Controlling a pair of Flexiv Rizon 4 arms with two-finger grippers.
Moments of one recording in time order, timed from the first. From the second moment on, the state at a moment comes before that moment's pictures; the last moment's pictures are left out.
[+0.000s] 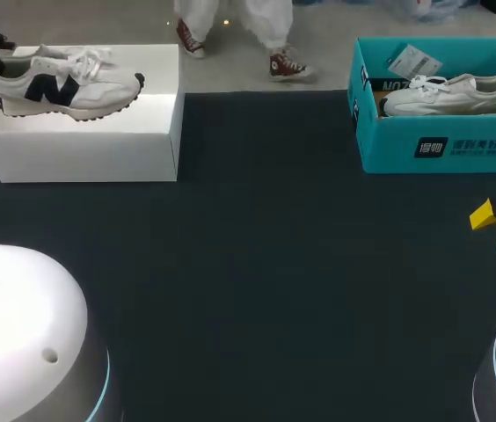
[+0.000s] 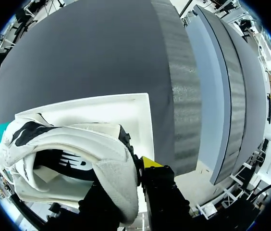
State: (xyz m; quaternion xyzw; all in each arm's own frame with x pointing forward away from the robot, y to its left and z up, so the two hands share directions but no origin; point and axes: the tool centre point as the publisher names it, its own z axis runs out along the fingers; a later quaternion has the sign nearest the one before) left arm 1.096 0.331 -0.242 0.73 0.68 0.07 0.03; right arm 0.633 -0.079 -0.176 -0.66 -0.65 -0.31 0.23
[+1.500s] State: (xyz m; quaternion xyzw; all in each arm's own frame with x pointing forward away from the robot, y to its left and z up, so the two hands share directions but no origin) left arm 1.076 0.313 -0.338 0.71 0.70 0.07 -0.03; right arm 0.633 -0.079 -0.176 -0.66 -0.65 -0.31 0.23
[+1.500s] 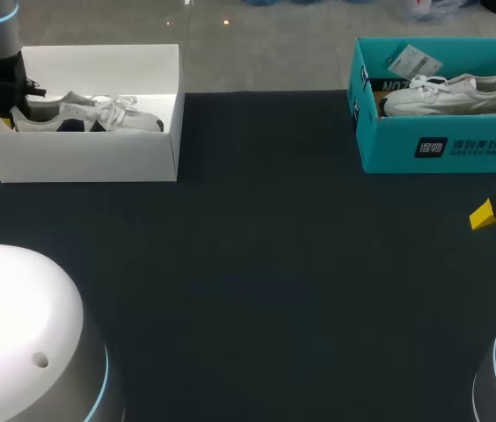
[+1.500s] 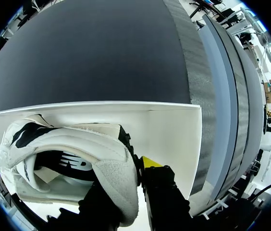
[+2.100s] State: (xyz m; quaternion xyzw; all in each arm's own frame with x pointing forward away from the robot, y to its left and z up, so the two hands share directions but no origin) left arm 1.062 0.312 -0.374 0.70 0.71 0.05 -0.06; right arm 0.633 -0.079 -0.176 -0.66 -0.65 -0.31 0.23
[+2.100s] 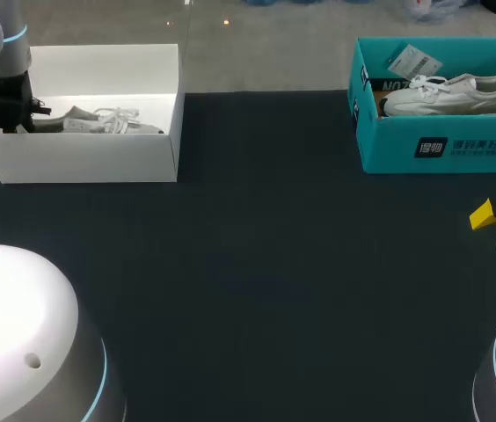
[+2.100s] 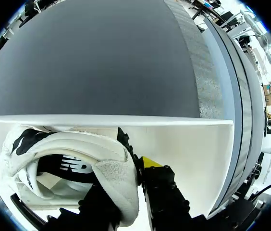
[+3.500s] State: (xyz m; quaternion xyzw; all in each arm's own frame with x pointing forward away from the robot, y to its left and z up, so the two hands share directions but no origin) left arm 1.104 0.300 -0.229 0.58 0.81 0.06 0.02; right arm 0.633 -0.079 -0.176 -0.66 -0.65 -0.31 0.23
